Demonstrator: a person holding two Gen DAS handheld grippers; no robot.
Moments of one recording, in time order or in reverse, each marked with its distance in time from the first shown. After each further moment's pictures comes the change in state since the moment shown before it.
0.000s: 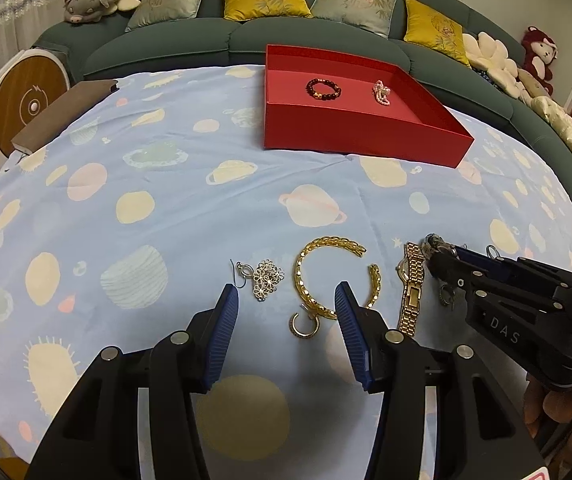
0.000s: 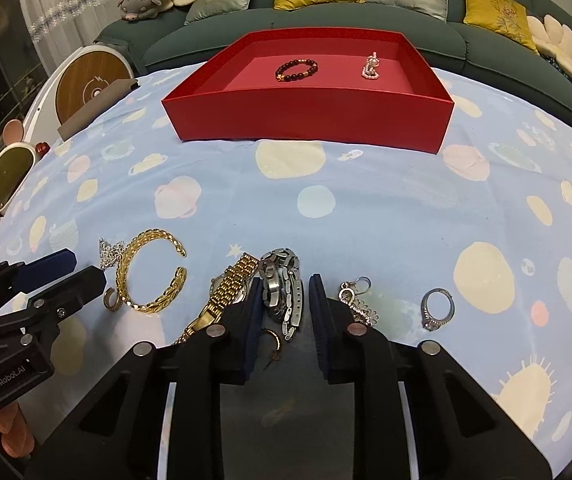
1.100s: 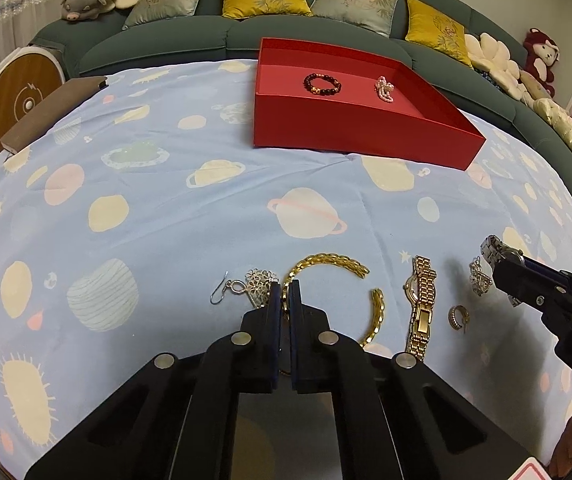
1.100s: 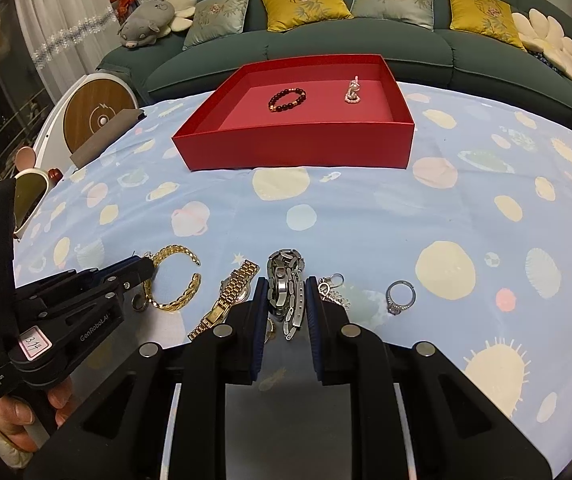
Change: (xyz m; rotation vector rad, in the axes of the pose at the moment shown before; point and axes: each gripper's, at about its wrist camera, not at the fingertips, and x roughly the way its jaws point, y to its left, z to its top) left arm 0.027 -0.005 0.007 -0.007 -0.008 -0.002; right arm -0.040 -0.011 -0.004 0.050 -0.071 0.029
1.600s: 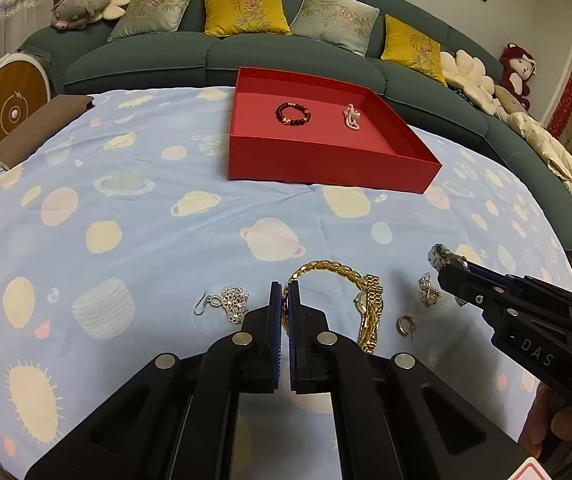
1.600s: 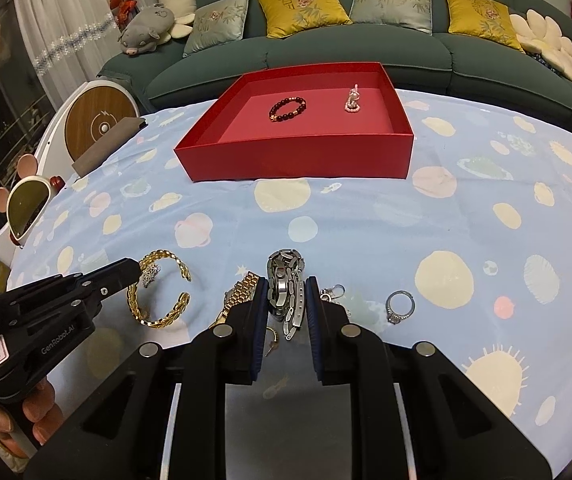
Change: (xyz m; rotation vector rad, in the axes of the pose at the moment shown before) left arm -0.036 -0.007 0.008 0.004 -0.059 -0.102; right arm -0.005 0.001 0.006 0.011 -0.023 0.006
